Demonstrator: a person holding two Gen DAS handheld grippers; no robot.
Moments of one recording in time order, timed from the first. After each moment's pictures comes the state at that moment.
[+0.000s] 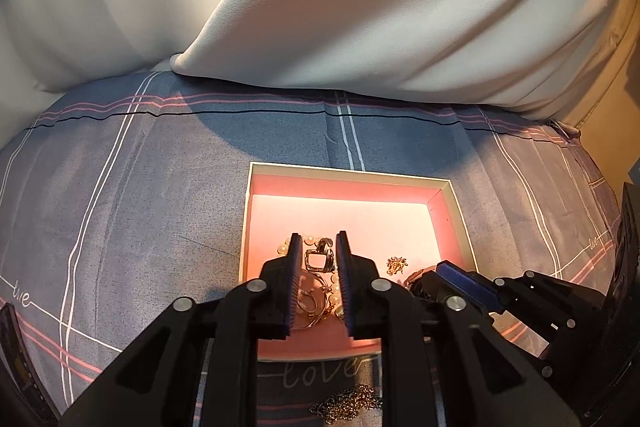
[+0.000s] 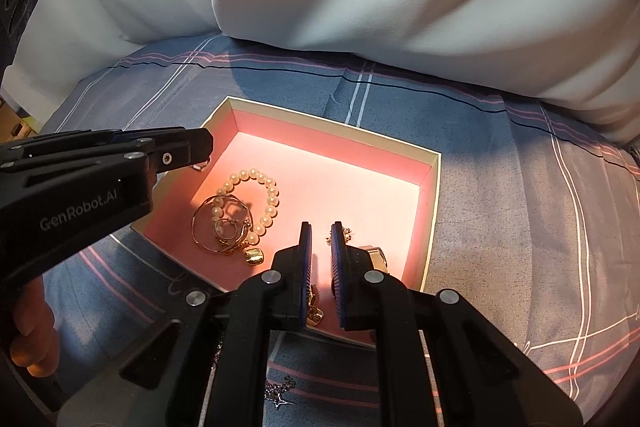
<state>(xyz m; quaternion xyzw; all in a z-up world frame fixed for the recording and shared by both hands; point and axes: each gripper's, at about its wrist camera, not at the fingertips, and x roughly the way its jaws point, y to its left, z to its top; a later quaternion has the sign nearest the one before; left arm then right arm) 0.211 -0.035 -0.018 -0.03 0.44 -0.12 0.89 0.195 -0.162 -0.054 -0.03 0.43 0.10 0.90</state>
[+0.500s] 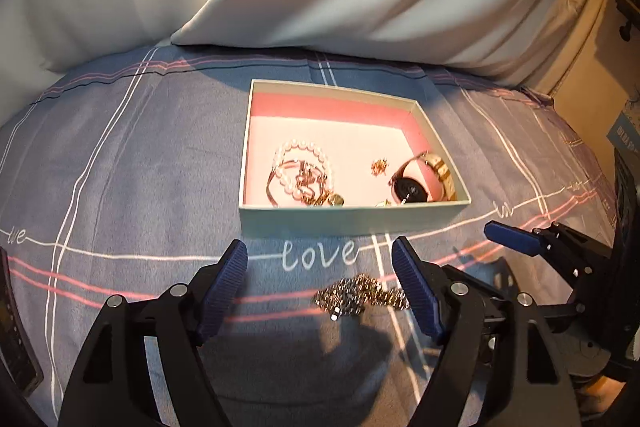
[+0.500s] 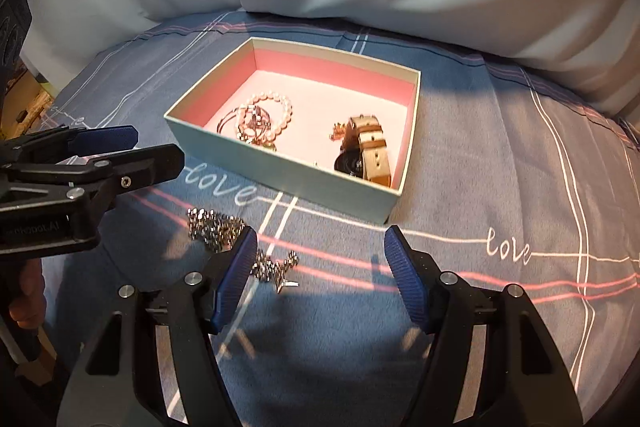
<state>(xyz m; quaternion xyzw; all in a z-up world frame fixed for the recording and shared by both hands) 0.110 -0.015 -0.056 0.00 0.43 -0.15 0.89 0.100 -0.177 -0.081 -0.04 0.44 0.11 0.89</state>
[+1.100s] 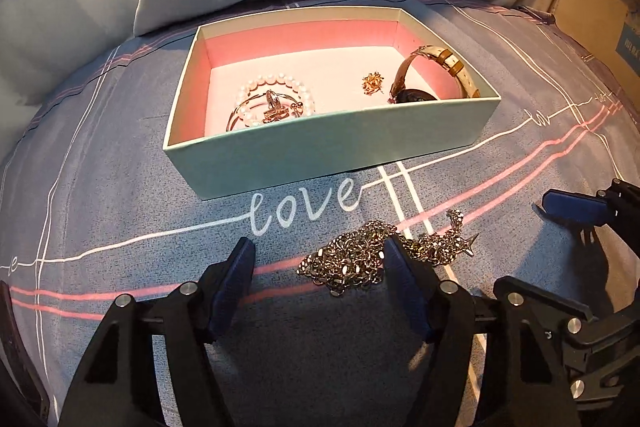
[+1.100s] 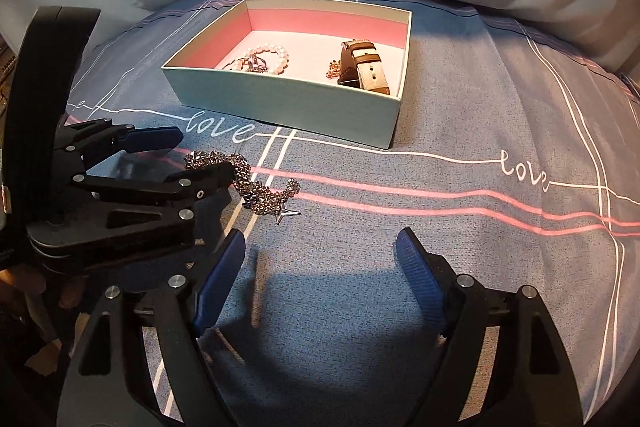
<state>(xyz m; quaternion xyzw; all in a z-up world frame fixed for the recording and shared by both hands) 0.117 -0.044 -0.111 0.11 0.45 -0.16 0.87 0.076 -0.186 -0.110 -0.01 0.47 0.11 0.88</state>
